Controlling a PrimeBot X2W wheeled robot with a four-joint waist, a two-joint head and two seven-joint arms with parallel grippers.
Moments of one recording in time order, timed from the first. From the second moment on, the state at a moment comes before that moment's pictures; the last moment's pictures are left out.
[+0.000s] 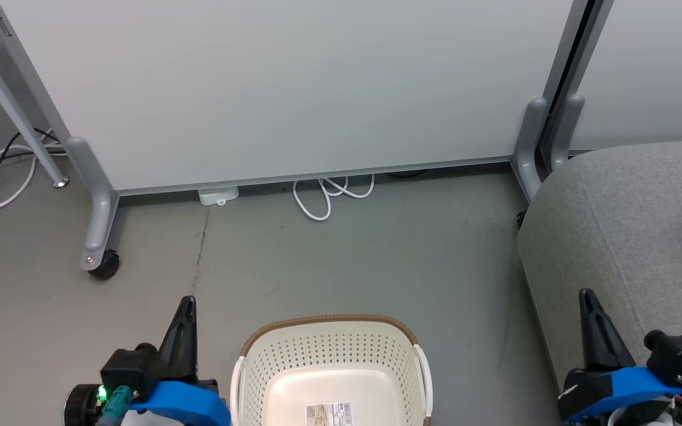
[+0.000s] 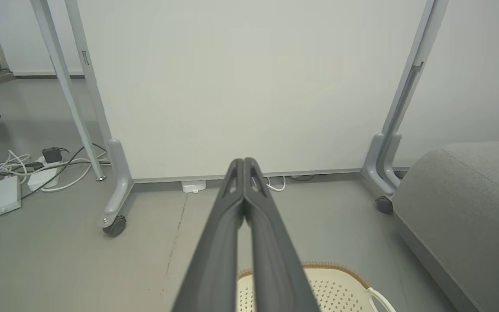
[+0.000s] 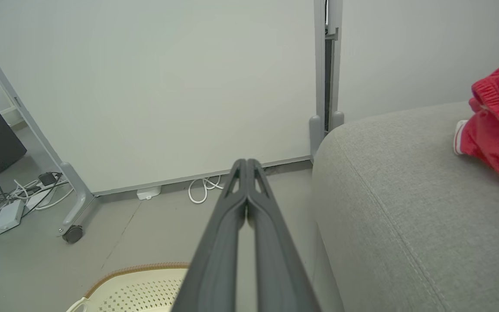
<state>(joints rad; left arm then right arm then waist) -0.05 0.05 -0.07 0.34 -0.12 -0.10 -0.24 -0.08 -0.04 -0.11 0.33 0.17 0.13 -0.25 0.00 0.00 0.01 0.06</state>
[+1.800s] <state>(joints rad) -0.07 0.05 0.03 0.29 -0.98 -0.11 -0.04 -0.08 -0.04 -0.11 0.28 1.00 0.13 -0.04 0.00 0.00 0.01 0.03</state>
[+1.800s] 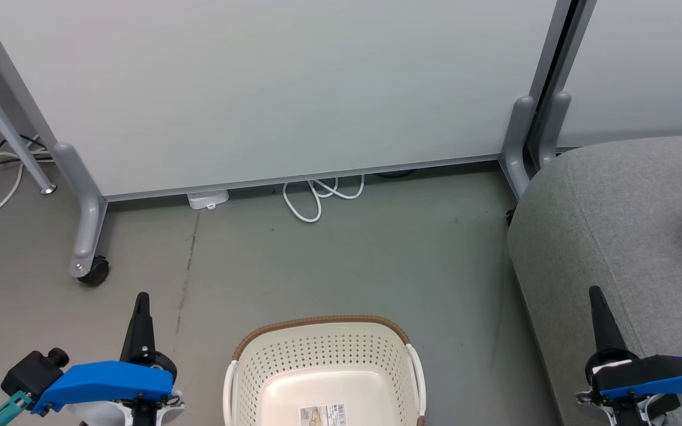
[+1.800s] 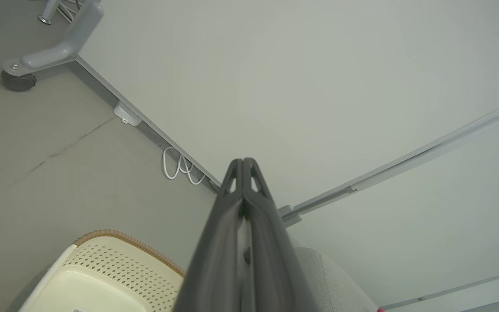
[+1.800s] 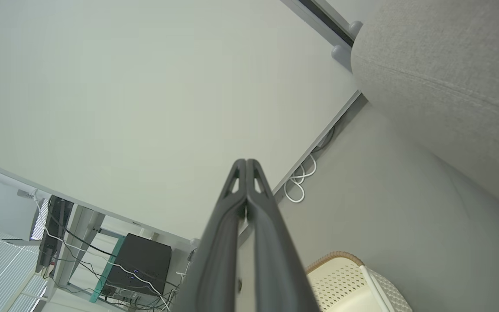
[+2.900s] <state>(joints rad) -0.09 0.05 0.08 0.26 -1.32 -0.12 0.04 -0.09 -0.05 -0.11 0.26 1.33 0.13 0.04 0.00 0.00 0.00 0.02</state>
